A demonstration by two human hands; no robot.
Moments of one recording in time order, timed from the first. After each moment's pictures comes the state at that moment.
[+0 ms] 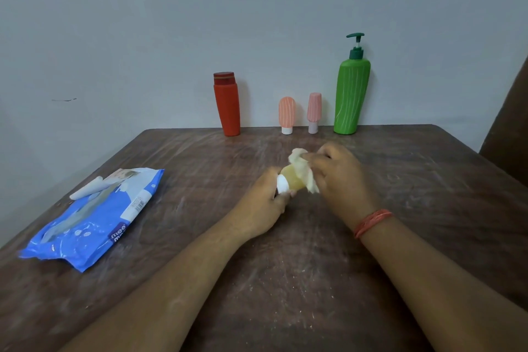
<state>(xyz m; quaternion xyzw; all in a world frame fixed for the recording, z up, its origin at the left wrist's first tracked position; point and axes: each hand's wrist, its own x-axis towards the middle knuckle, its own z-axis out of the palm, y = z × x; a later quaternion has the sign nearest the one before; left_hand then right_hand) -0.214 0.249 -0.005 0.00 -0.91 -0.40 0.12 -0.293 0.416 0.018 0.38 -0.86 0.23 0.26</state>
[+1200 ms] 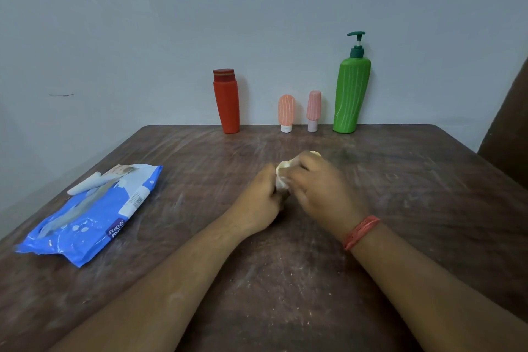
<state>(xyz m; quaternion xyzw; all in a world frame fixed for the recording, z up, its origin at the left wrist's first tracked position) -0.216 0.249 -0.007 -0.02 -0.90 -0.41 0.16 -0.275 0.399 0.009 0.49 -0.79 0.25 0.29</state>
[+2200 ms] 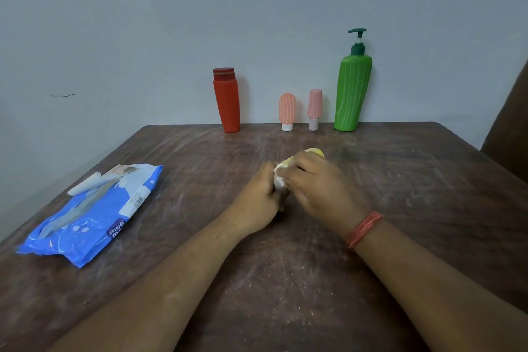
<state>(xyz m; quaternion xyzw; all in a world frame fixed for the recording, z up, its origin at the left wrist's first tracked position) -0.214 0.246 -0.007 -0.02 -0.88 -0.46 0.14 -0.279 0.401 0.008 0.53 -0.77 0.22 0.29</state>
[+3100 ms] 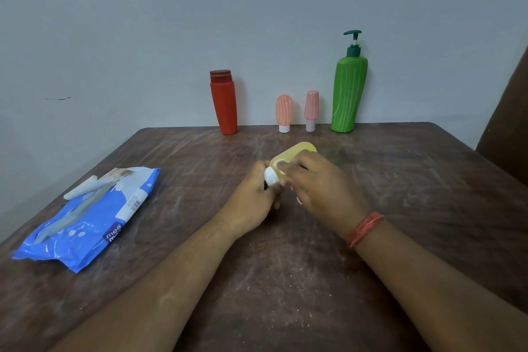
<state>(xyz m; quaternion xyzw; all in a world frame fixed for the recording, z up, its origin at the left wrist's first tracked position) -0.220 0.239 -0.013 0.01 -0.84 -0.52 0.14 -0.280 0.406 0.010 0.51 -0.78 0.23 0.29</state>
